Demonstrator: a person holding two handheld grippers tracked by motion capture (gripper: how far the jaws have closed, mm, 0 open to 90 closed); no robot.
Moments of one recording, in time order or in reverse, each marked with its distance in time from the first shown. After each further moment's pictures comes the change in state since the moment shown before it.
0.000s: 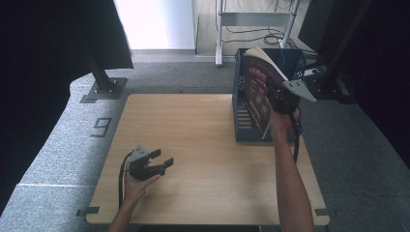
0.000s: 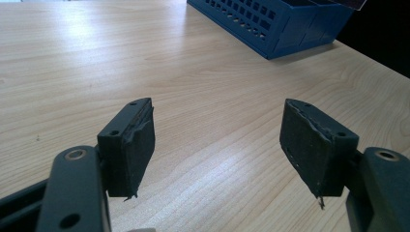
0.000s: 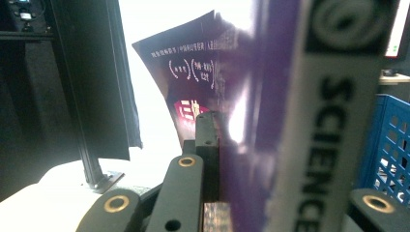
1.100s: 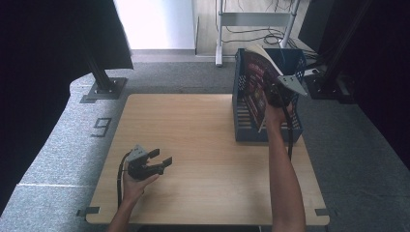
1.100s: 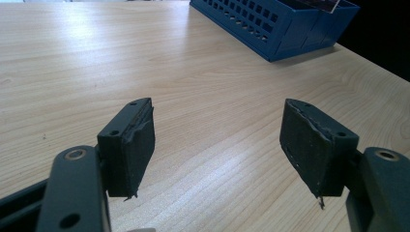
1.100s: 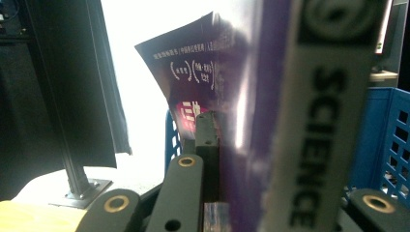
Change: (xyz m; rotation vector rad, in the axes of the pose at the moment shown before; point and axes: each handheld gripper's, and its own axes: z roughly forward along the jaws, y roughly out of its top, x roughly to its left) left arm 0.004 0.000 -0.003 -0.011 0.003 -0.008; right arm -0.005 -0.014 0.038 -0.013 -0.053 0.015
